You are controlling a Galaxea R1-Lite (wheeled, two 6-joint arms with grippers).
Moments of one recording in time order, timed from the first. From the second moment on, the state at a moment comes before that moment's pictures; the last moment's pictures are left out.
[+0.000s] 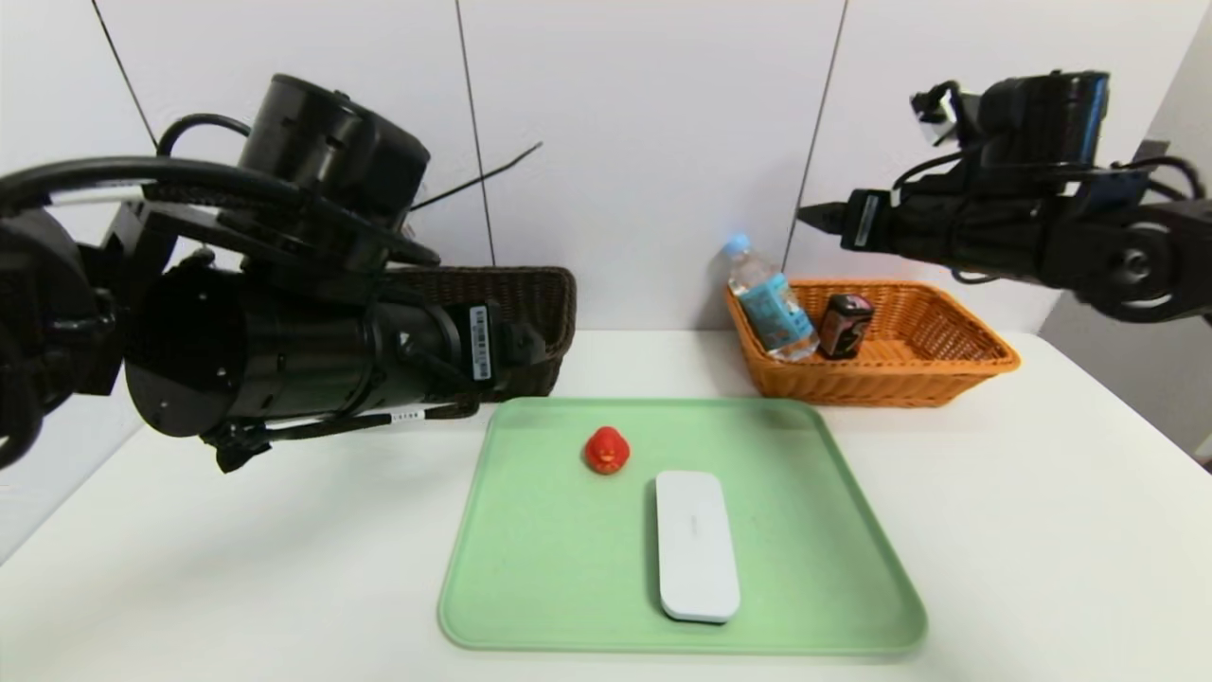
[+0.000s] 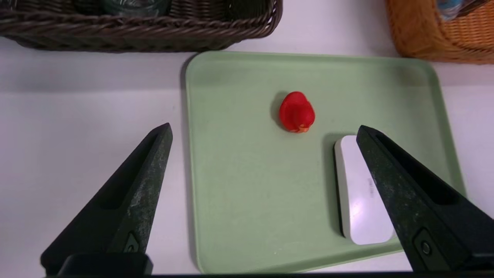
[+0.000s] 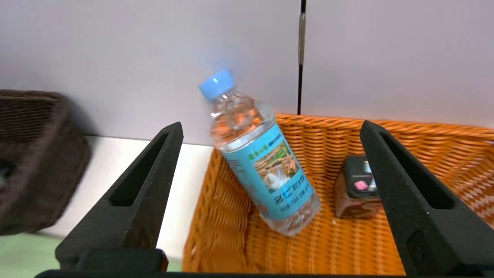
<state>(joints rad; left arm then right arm) -0.71 1.57 -1.30 0.29 0.35 -0.54 0.22 1.84 -1.40 -0.25 -0.03 0.12</state>
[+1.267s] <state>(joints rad) -1.04 2.09 -1.98 0.84 0.24 -0.82 0.17 1.33 -1.09 0.43 -0.02 0.24</state>
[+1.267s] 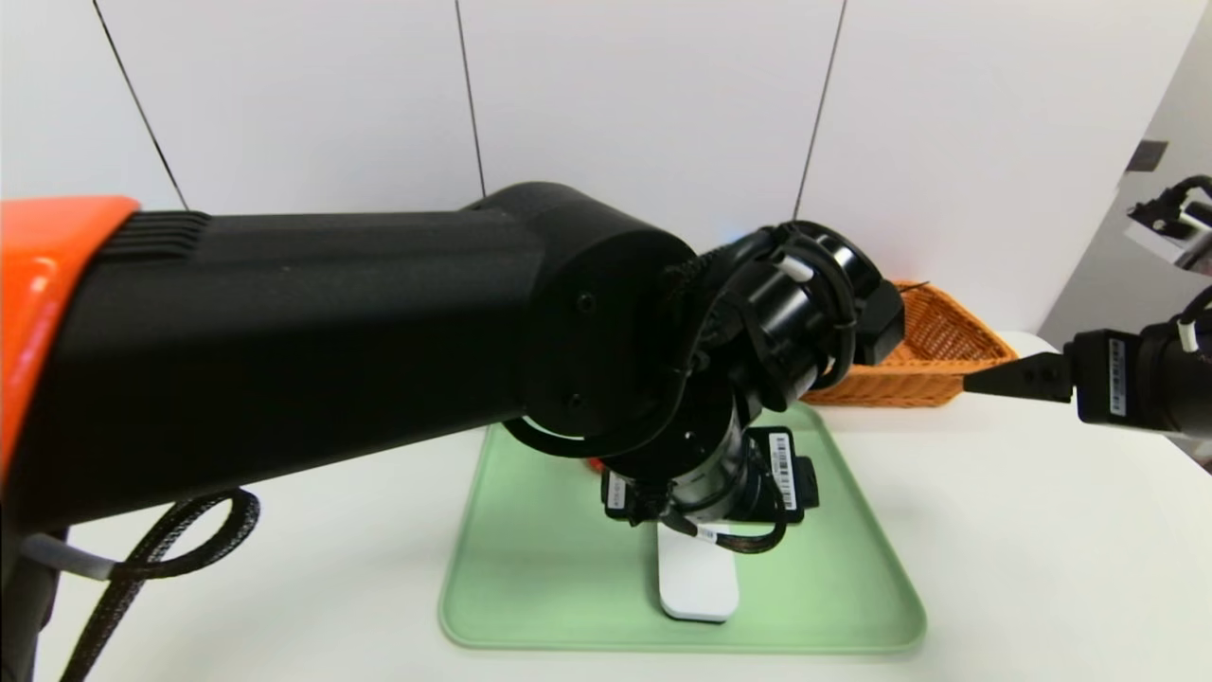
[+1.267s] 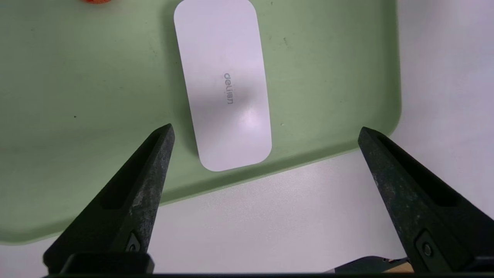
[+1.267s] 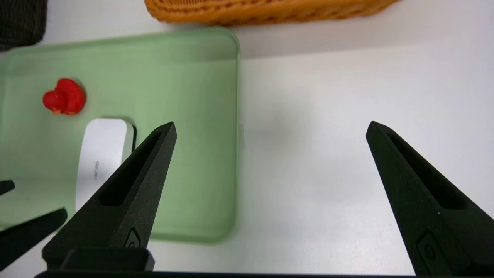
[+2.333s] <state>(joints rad) -1.04 2.26 -1.98 0.80 0.33 -0.79 0.16 1.21 -0.91 0.42 0.05 0.26</state>
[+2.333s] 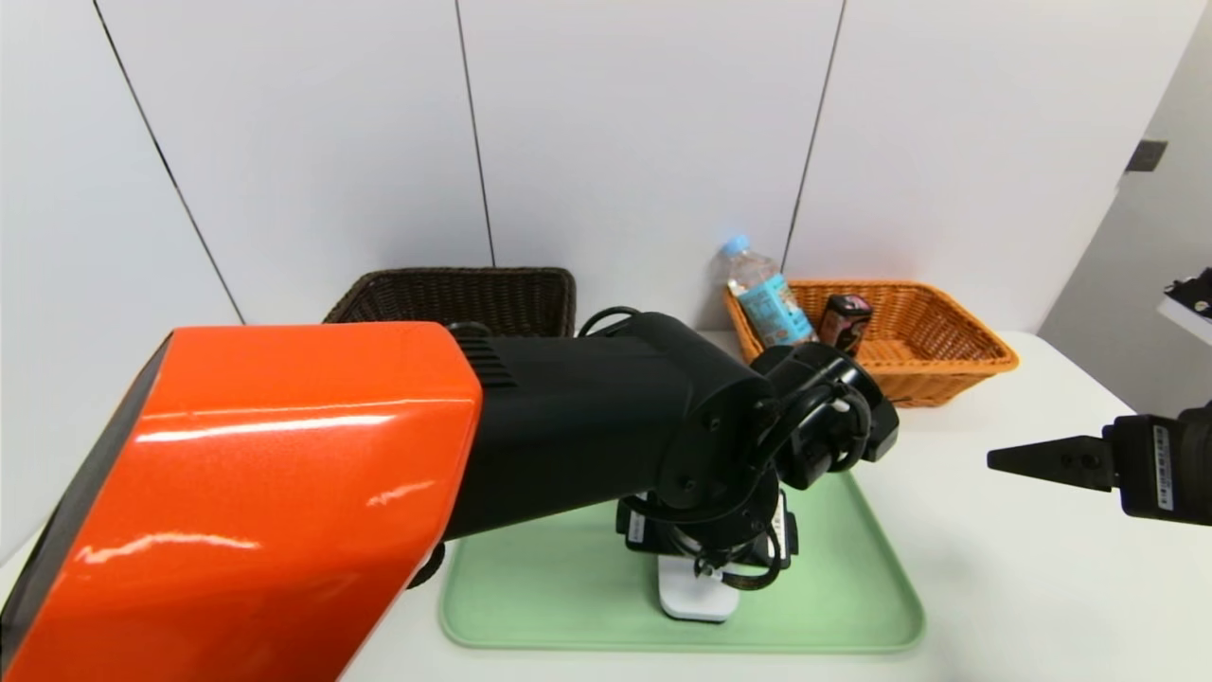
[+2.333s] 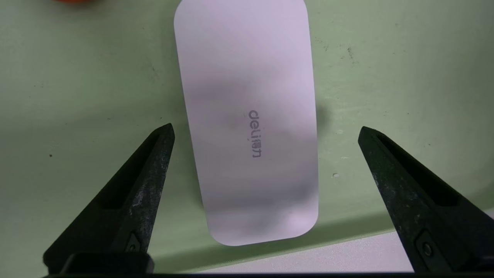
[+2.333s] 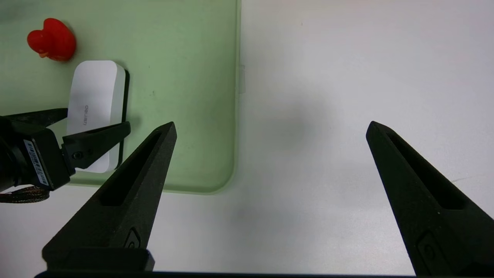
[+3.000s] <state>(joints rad) -1.03 2.28 -1.98 0.81 0.33 -0.79 0.15 1.18 -0.89 0.42 0.07 0.25</state>
